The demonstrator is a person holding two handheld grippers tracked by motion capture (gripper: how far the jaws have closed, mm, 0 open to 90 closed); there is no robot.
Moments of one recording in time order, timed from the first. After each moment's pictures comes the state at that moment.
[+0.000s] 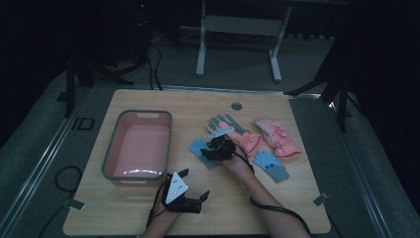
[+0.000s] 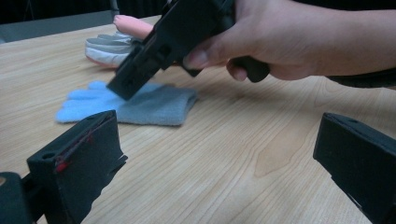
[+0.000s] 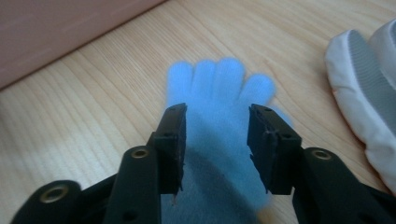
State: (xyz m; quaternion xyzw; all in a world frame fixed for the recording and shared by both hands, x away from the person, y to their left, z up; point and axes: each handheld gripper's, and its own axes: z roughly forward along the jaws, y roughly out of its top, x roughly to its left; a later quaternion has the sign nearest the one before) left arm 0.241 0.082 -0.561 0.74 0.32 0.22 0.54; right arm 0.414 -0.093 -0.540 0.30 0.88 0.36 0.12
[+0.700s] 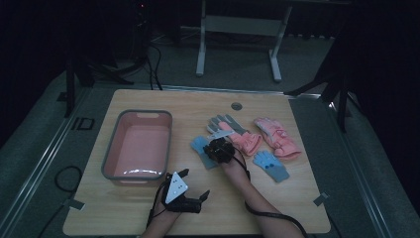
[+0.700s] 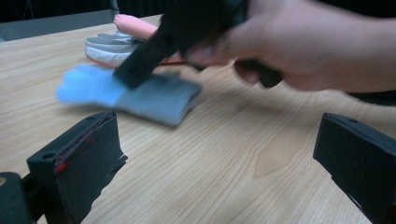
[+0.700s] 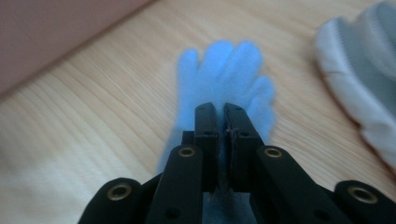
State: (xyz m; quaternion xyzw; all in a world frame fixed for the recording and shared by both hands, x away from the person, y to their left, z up) left arm 0.241 0.082 -0.561 0.74 0.33 0.22 0.54; right arm 0.398 -0.091 -0.534 0.36 0.85 0.36 0.14
